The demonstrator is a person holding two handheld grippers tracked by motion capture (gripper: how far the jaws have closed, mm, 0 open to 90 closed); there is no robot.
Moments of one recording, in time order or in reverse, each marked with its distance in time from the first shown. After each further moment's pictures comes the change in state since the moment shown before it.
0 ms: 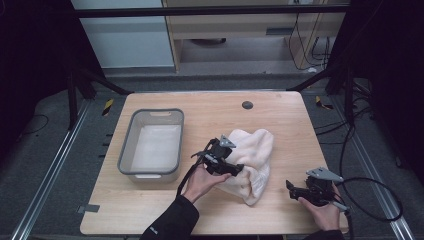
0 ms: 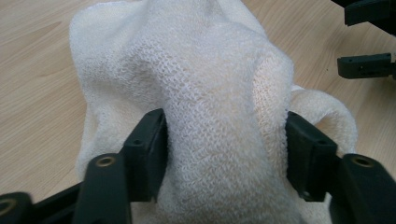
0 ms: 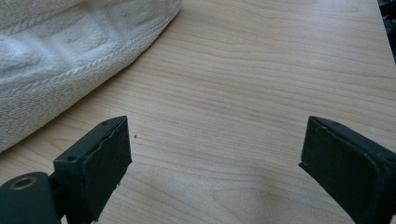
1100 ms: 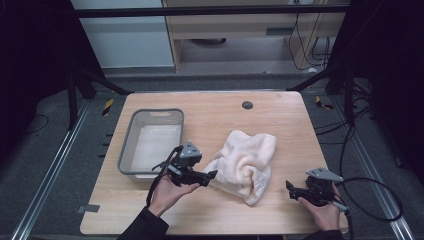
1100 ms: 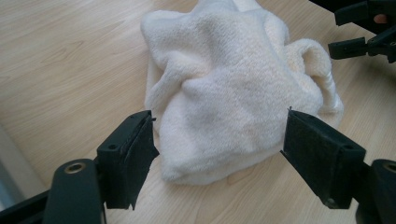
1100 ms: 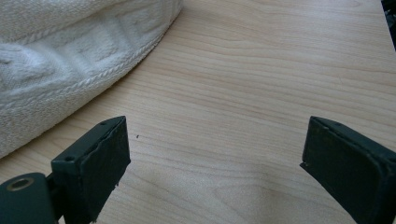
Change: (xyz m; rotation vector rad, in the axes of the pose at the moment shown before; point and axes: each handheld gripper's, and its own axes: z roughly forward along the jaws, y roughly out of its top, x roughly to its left) left arm 0.018 -0.054 -0.084 -0.109 0.056 -0.010; right arm 0.000 -0.001 0.000 0.011 -0.004 0.011
